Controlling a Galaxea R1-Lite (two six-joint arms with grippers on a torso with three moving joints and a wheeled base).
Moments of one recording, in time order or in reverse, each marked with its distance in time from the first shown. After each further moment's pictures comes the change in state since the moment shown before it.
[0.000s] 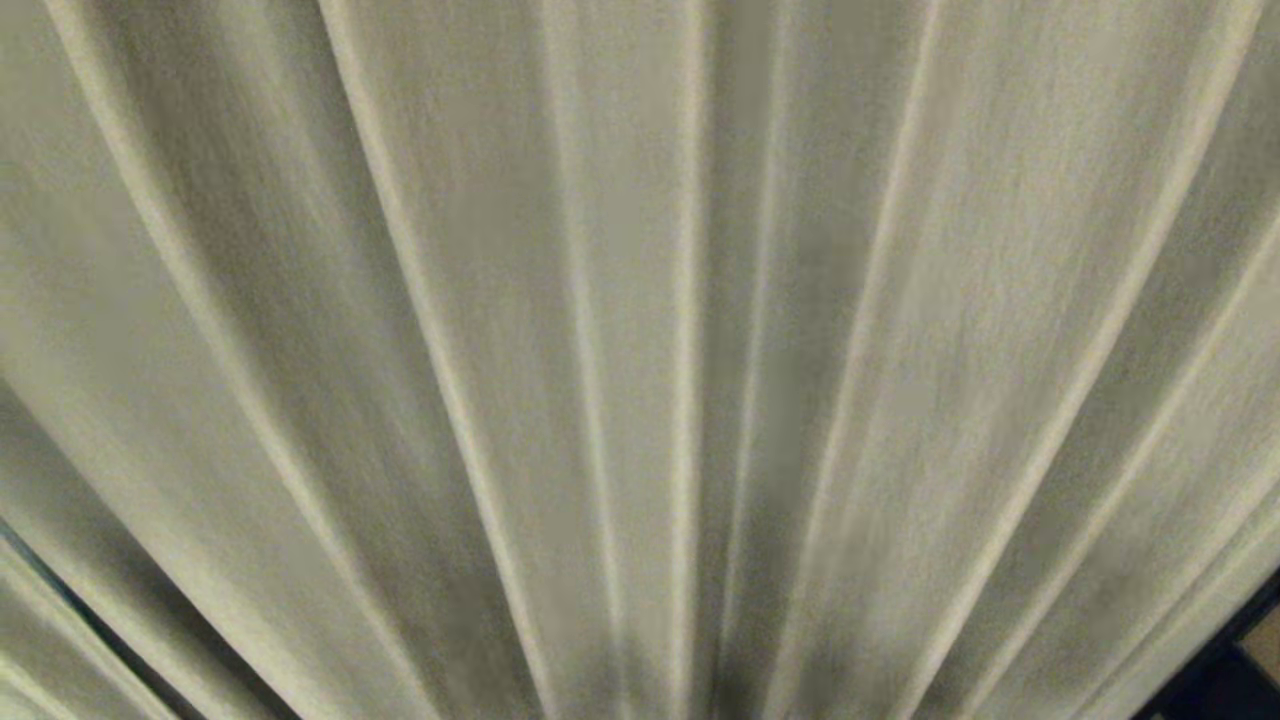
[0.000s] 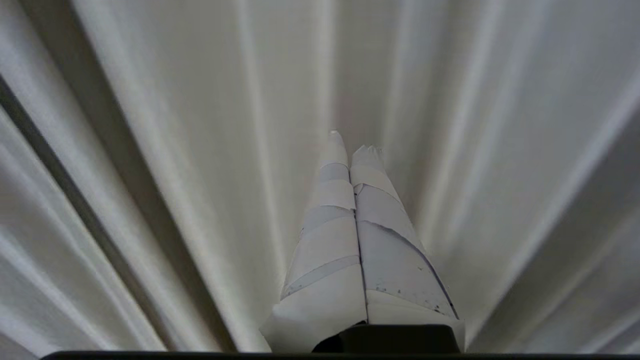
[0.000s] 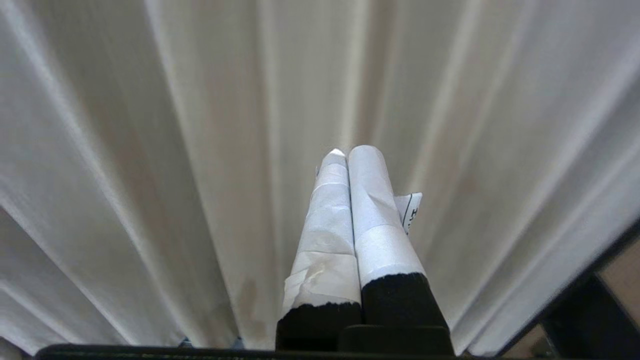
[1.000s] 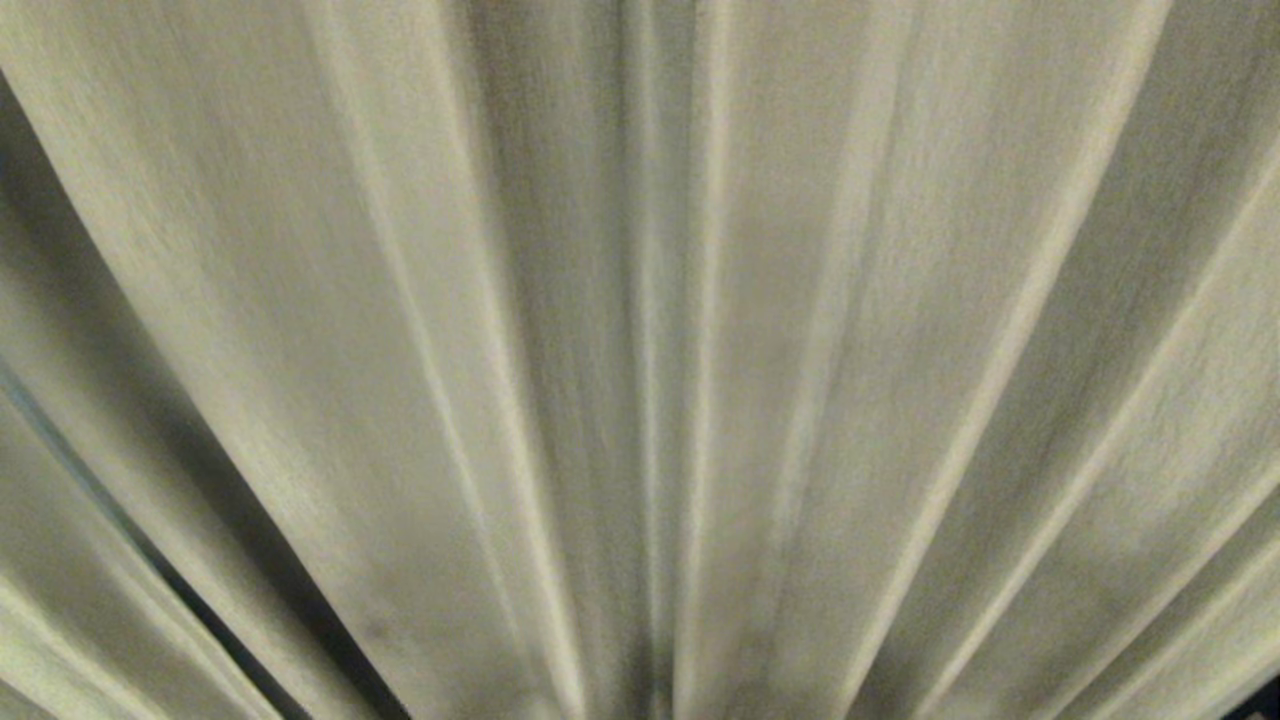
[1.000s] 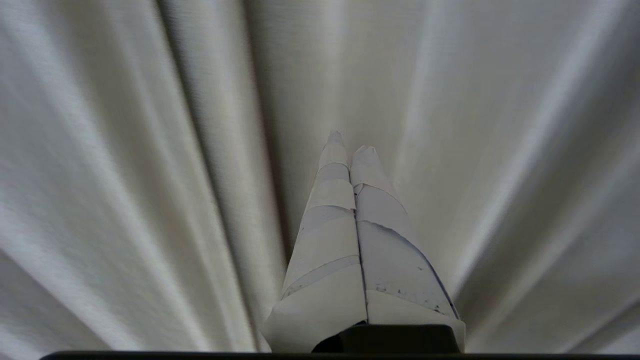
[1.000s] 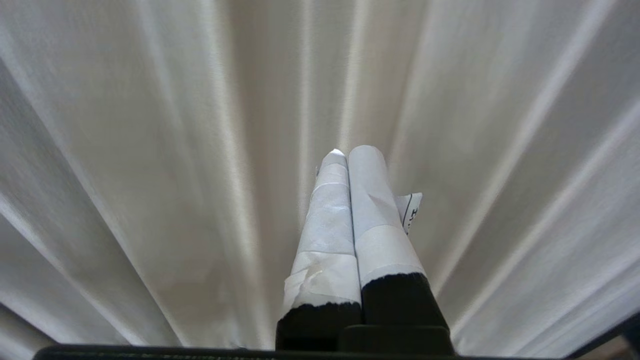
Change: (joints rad) left arm 0.001 0.000 0.000 0.000 0.002 -0.001; right arm 0.000 0.000 0.000 0.001 0.000 -0.003
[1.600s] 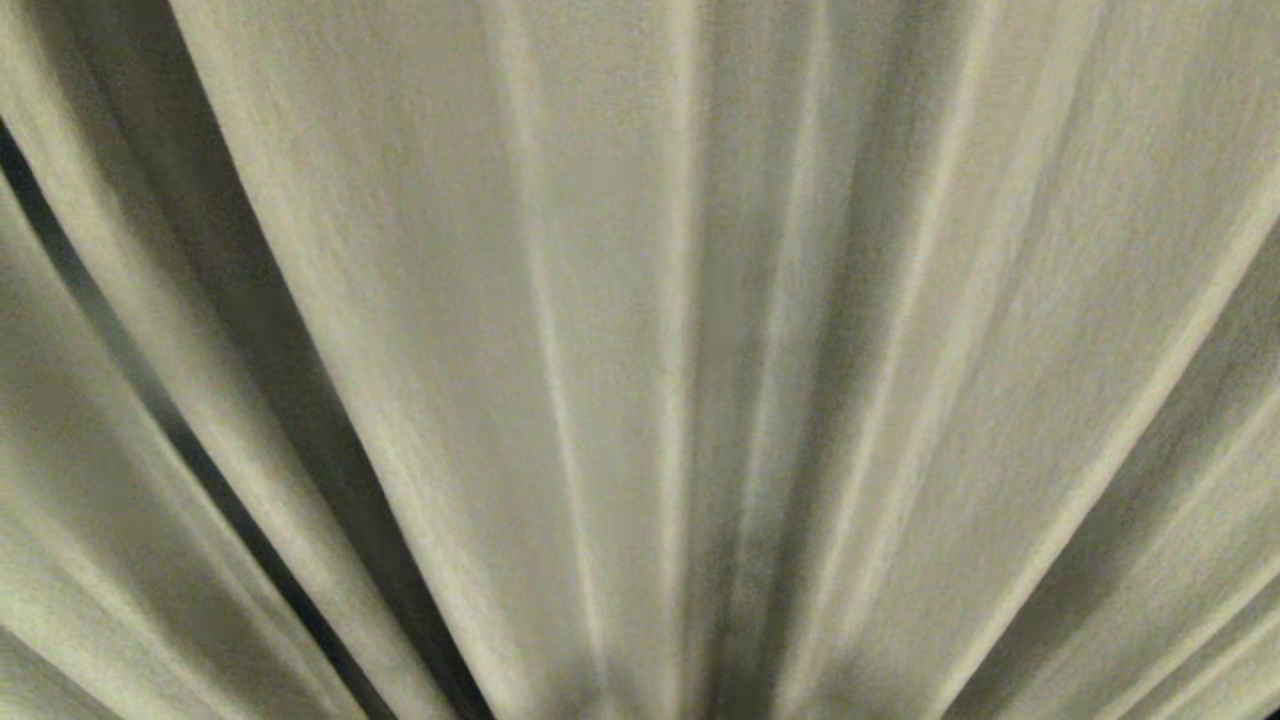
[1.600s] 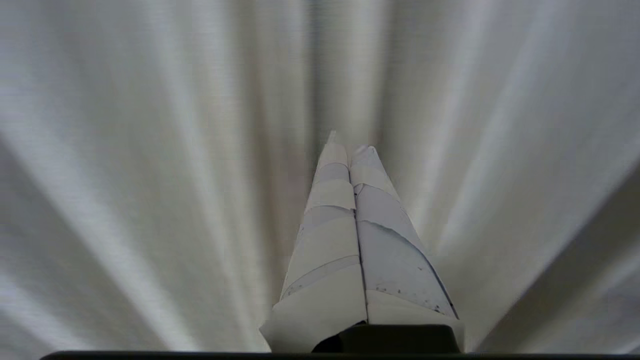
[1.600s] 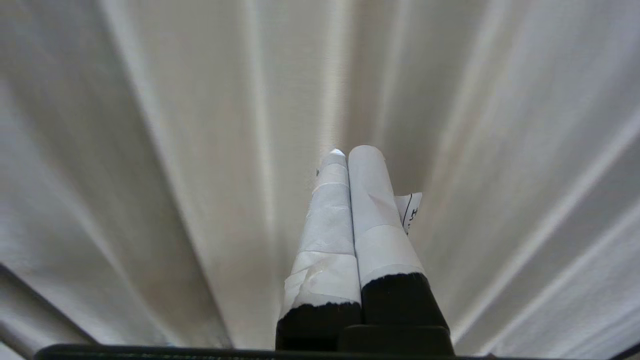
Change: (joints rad) left arm 0.000 0.000 0.000 0.000 -0.002 -0.010; right arm 0.000 0.000 0.000 0.000 0.000 0.001
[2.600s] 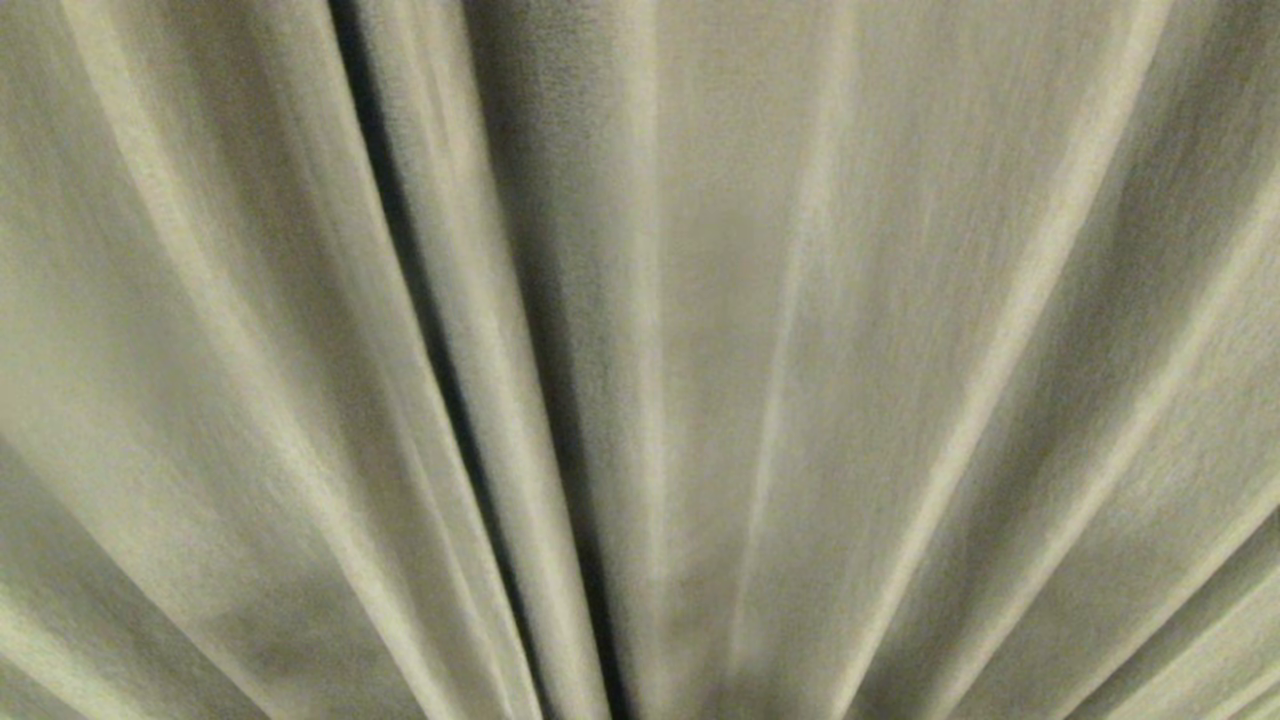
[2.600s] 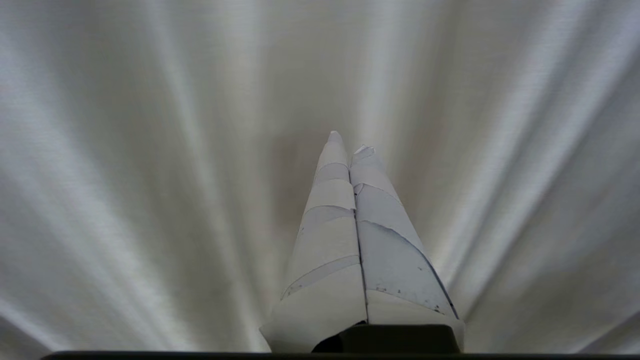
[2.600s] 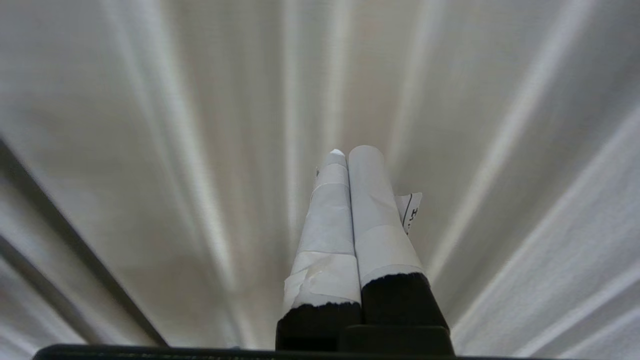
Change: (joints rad) left arm 0.000 0.000 0.000 0.000 0.003 0.000; right arm 0.000 0.000 0.000 0.000 0.000 -0.003
